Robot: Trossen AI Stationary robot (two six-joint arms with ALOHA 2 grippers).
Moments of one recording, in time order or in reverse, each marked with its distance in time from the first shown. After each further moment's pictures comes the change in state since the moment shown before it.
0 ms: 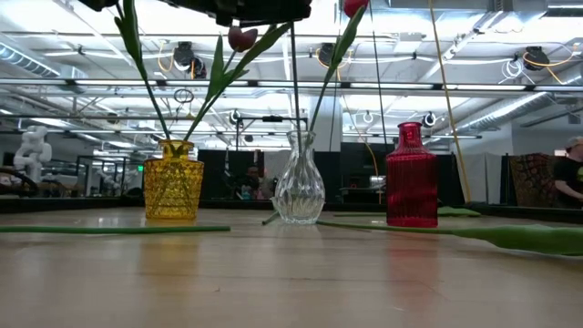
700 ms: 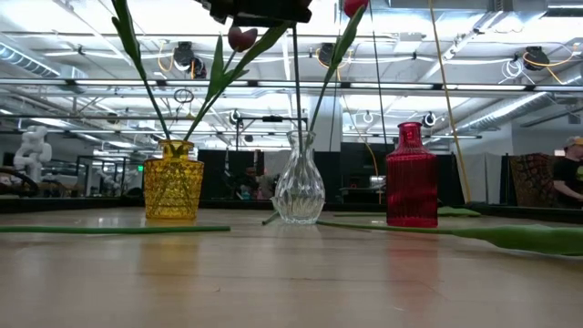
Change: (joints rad) left arm -0.031 0.000 0.114 -0.286 -0.112 -0.155; right arm 0.000 0.001 0.000 -0.001 -0.002 -0.019
